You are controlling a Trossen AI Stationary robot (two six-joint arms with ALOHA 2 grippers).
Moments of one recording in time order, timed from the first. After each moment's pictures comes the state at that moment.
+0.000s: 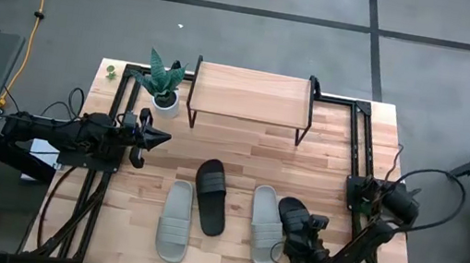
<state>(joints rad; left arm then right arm) 0.11 0.06 0.01 0.13 -0.15 -0.23 0.95 2.00 1.33 -1.41 0.62 1.19</state>
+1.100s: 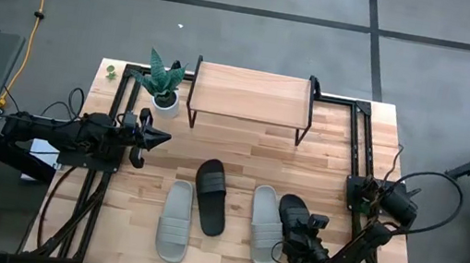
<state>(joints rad) 0.11 0.06 0.01 0.13 -0.15 -0.23 0.95 2.02 1.33 -1.42 0.69 1.25</state>
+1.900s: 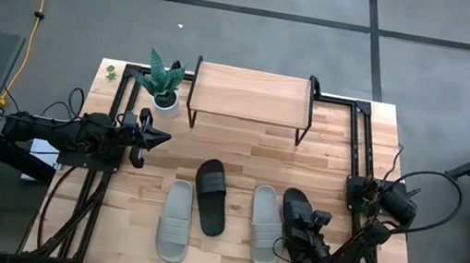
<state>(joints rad) 0.11 0.06 0.01 0.13 -0.15 -0.23 0.93 2.02 1.33 -1.53 0.70 1.28</state>
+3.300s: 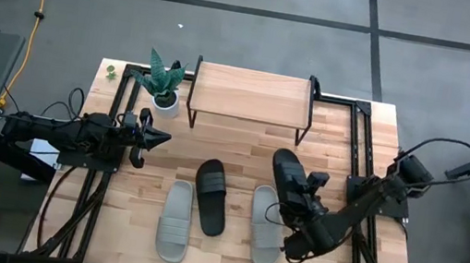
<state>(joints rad) 0.11 0.06 0.01 0.13 -0.15 -0.23 0.67 1.72 1.33 -1.57 1.01 0.91</state>
